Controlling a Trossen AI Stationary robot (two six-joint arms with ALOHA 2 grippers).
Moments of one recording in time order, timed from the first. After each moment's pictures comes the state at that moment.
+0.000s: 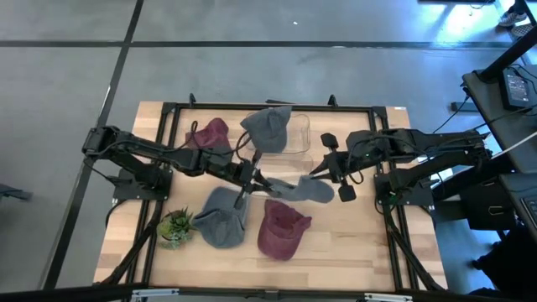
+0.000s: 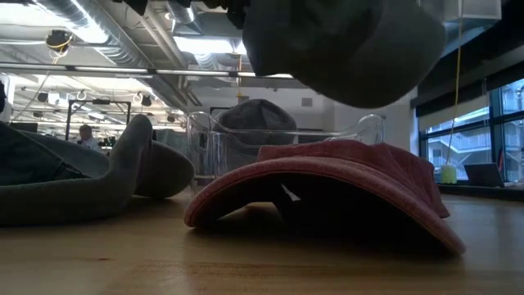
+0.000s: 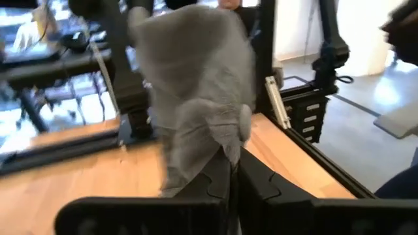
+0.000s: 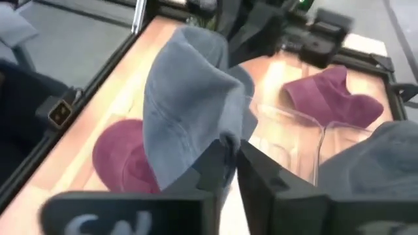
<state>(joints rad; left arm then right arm) -0.07 1.40 0.88 0.37 0.21 0.10 0.12 1.14 1.26 -0.68 -0.04 -0.19</state>
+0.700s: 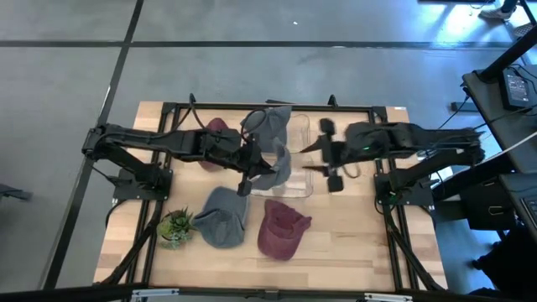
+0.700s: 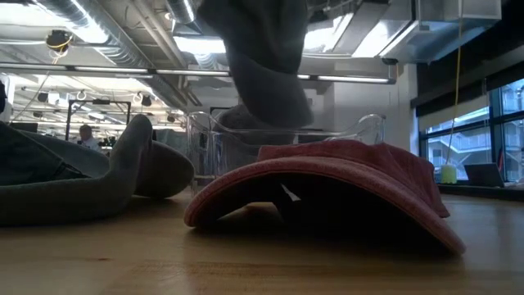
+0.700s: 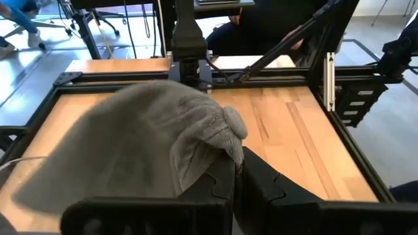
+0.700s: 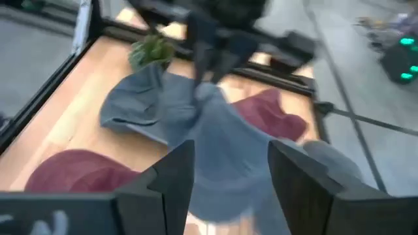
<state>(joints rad) -0.04 1.40 1.27 -0.29 0.04 -0.02 0.11 1.25 1.45 -0.70 0.15 -0.25</state>
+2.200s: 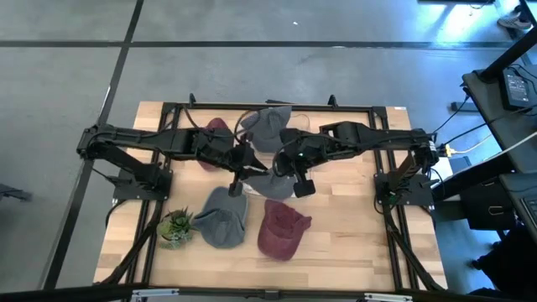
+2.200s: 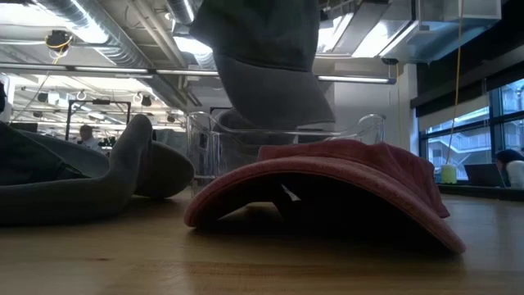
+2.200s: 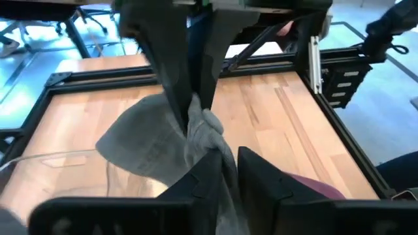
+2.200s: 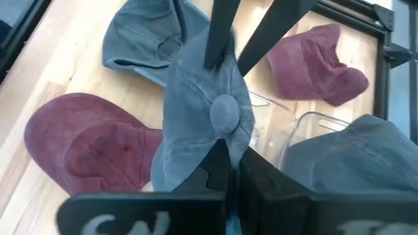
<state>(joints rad) -0.05 1.34 1.27 -0.39 0.04 0.04 0.08 1.72 1.93 -1.09 0.09 -0.27</state>
